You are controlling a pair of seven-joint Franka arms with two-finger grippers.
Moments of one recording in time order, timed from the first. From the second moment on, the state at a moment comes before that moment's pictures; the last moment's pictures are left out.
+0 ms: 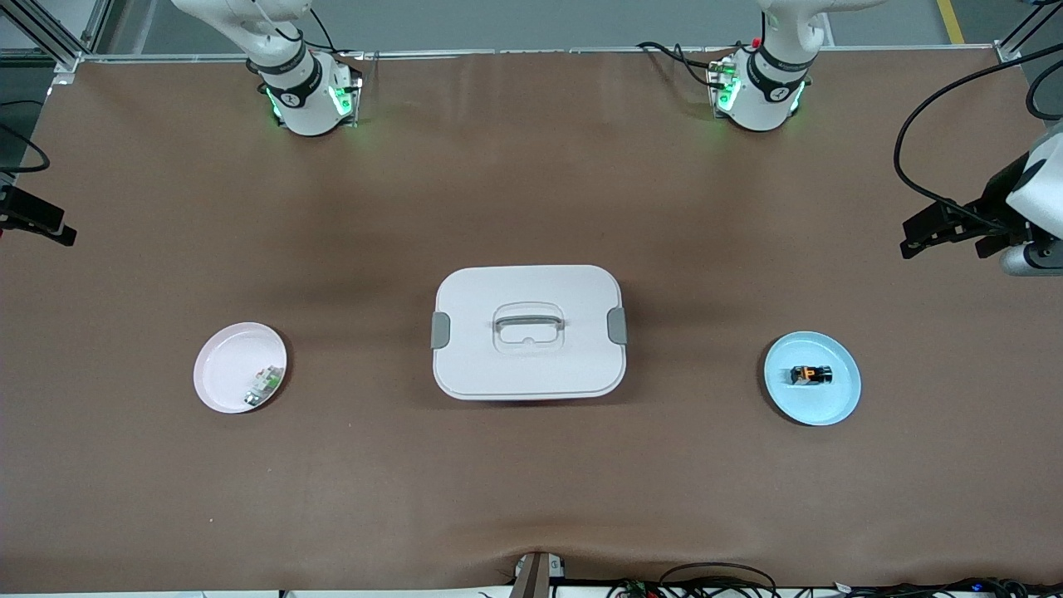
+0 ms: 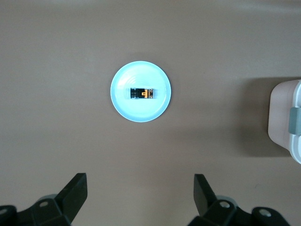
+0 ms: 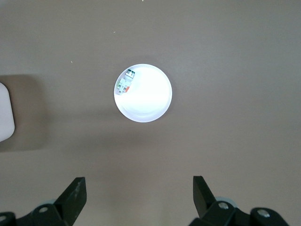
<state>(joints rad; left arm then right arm) 0.06 0.07 -0.11 -1.53 0.00 1.62 -0.05 -0.08 0.08 -0.07 -1.46 0.02 1.52 -0.11</state>
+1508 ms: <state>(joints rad) 0.06 0.07 -0.10 -1.53 0.00 1.62 -0.11 -0.08 0.08 -0.07 -1.46 0.02 1.53 -0.11</state>
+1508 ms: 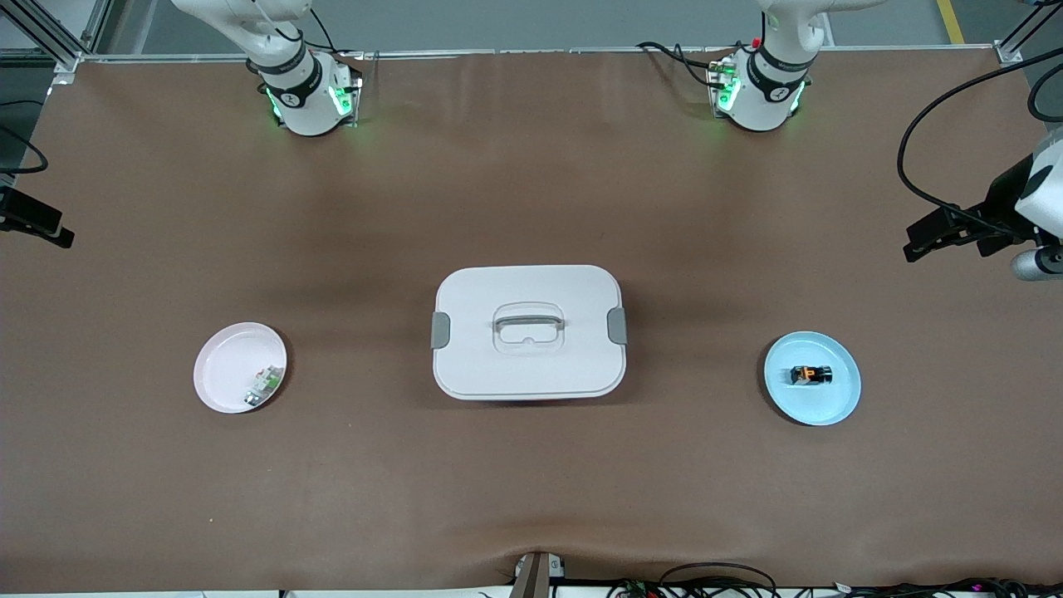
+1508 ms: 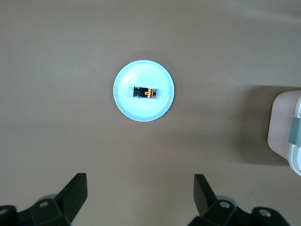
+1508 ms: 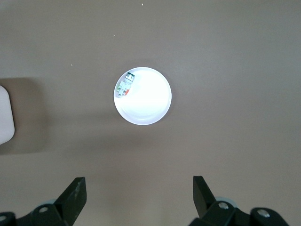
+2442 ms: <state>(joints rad) 0.08 0.37 -0.10 -1.54 0.00 1.84 -0.12 -0.08 0.08 -0.08 -1.46 0.02 1.53 -0.11</state>
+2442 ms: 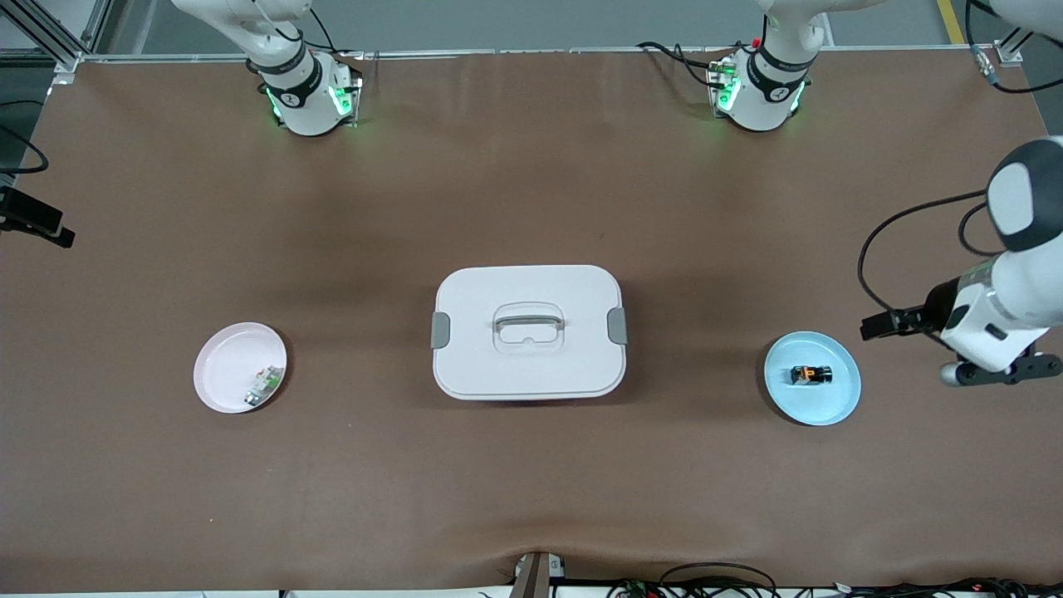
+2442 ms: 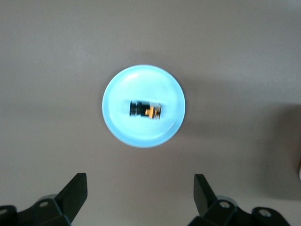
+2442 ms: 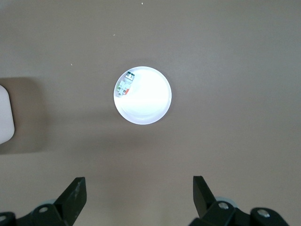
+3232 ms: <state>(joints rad) 0.07 0.58 -0.10 -1.59 0.03 2.09 -0.12 -0.08 0.08 -0.08 -1.46 0.04 1.53 -0.05</state>
